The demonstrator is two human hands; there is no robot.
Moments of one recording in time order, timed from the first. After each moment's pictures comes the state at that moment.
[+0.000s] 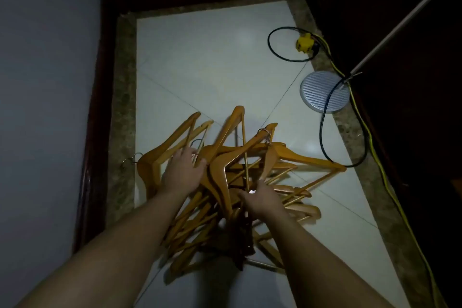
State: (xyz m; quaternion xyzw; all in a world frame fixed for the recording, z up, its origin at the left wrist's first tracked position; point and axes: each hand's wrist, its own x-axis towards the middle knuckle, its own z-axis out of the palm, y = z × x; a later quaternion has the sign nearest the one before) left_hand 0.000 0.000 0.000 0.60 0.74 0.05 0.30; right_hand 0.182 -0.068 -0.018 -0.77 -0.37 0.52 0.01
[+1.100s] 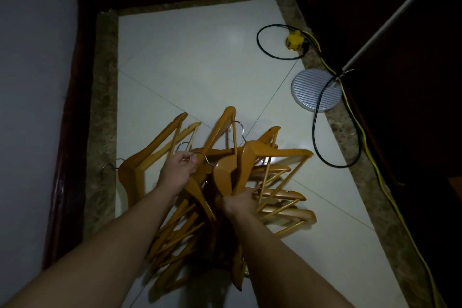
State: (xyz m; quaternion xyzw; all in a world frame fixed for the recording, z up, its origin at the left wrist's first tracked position) left_hand 0.014 0.014 -0.031 0.39 0.73 0.22 0.52; right_hand 0.147 -0.053 -0.053 -0.81 -0.13 0.56 0.13
